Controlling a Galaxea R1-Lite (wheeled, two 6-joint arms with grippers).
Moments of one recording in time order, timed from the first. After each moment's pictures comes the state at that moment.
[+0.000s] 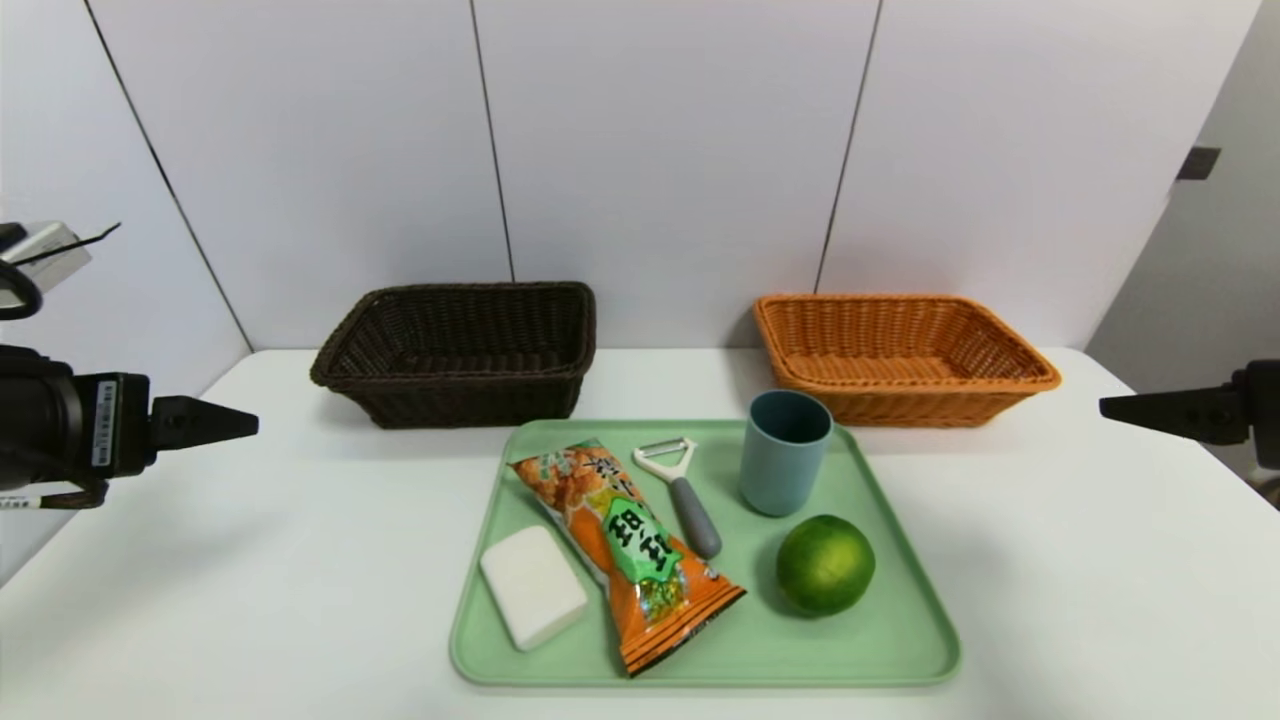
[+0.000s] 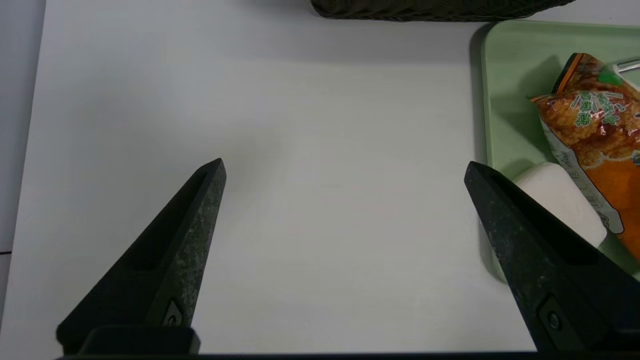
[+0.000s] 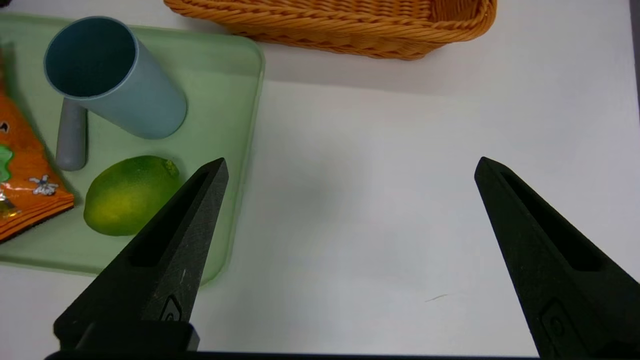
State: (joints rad) left arm 0.01 1.24 -1.05 0.43 -0.06 -0.08; right arm 0.05 1.21 -1.06 0.43 0.05 -0.05
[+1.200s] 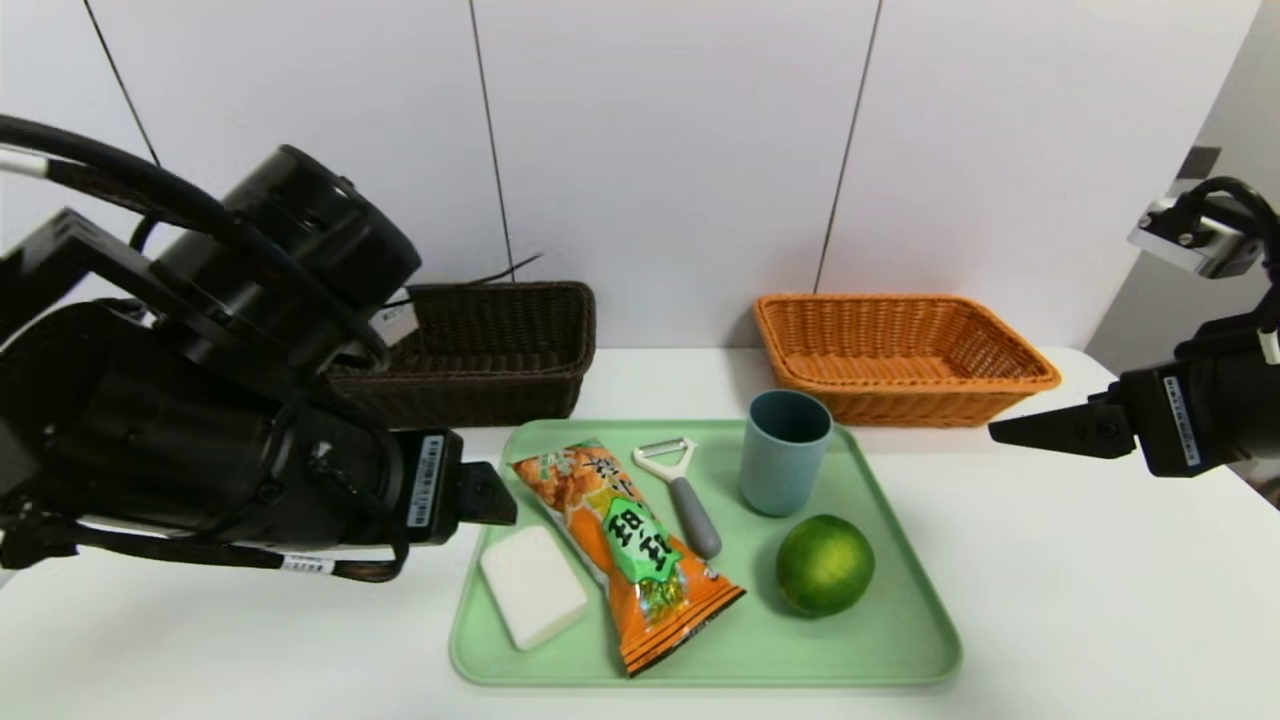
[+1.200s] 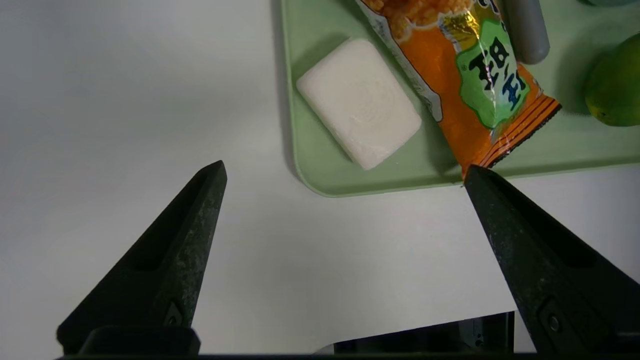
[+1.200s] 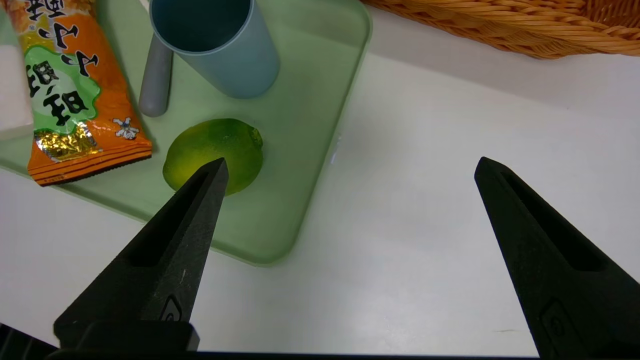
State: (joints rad) left arm -0.72 1.52 -1.36 0.79 0.20 -0.64; right arm 0.23 1.35 -1.16 0.52 0.11 -0.05
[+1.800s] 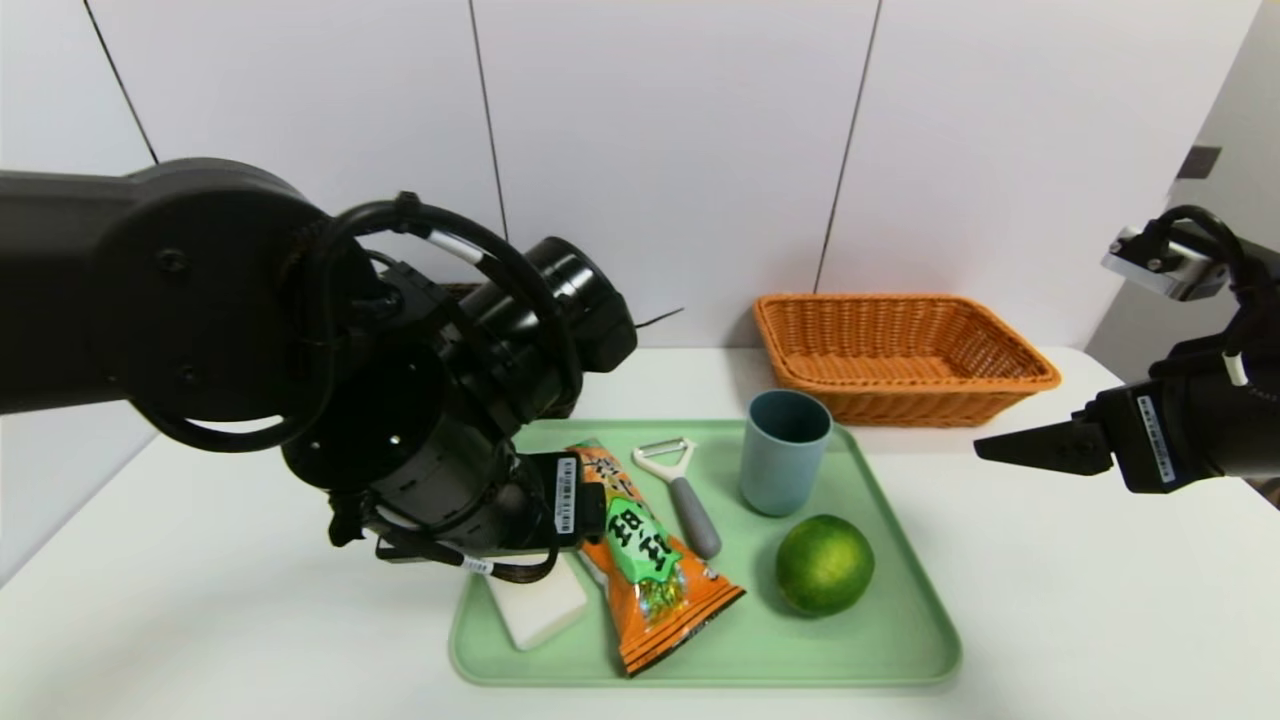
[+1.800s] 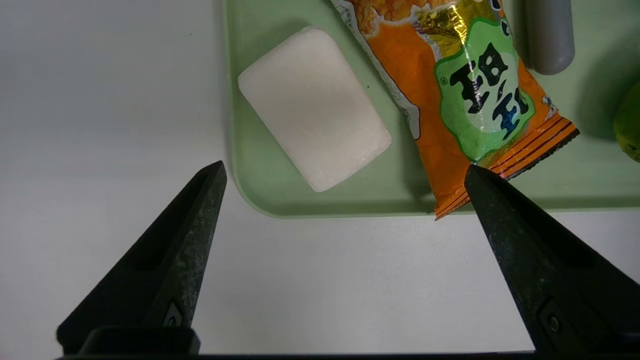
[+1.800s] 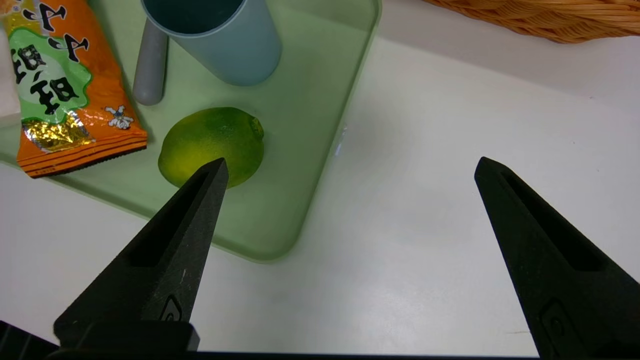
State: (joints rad) left arm -0.83 1.78 -1.54 0.88 0.27 -0.81; right arm 0.24 1.36 -1.12 0.49 0.11 -0.04
